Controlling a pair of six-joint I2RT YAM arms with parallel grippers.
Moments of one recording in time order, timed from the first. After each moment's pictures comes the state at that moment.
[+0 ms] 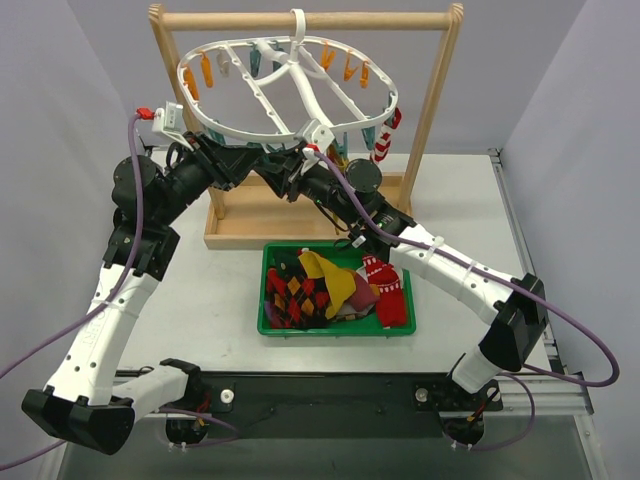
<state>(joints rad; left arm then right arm) -0.29 1.10 1.29 0.00 0.40 -0.70 0.85 1.58 1.43 0.42 -0.19 -0.04</state>
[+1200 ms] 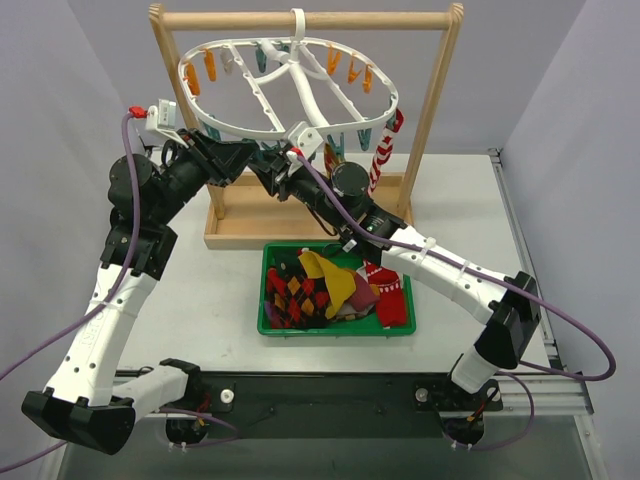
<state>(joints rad) -0.28 1.10 1.30 -0.01 0.36 -0.69 0.92 1.62 1.48 0.39 -0.04 -0.13</state>
